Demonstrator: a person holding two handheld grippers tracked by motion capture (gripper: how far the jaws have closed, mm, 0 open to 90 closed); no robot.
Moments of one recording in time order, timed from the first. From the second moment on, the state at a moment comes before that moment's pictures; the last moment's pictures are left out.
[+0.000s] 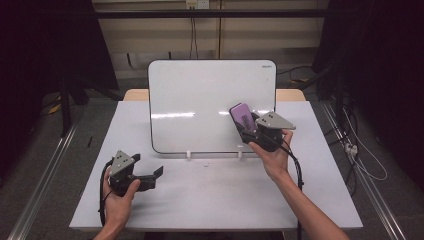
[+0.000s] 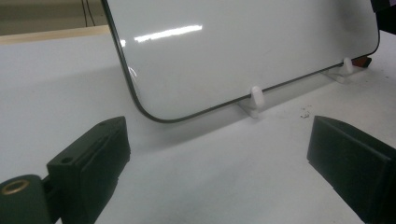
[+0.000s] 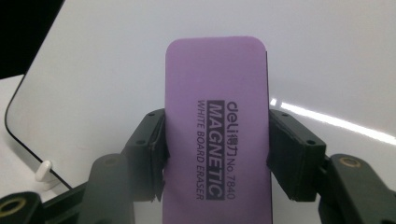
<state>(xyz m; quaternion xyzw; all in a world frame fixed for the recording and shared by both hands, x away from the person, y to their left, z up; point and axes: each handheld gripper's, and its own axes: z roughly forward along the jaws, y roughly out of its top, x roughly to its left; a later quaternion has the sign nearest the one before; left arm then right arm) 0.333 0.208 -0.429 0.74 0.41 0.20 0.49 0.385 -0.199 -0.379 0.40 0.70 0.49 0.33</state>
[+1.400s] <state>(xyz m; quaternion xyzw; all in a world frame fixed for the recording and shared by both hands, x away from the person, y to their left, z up) 0.340 0.150 -0.398 0.70 0.39 0.09 0.59 0.334 -0.167 -0.404 0.34 0.73 0.55 0.24</state>
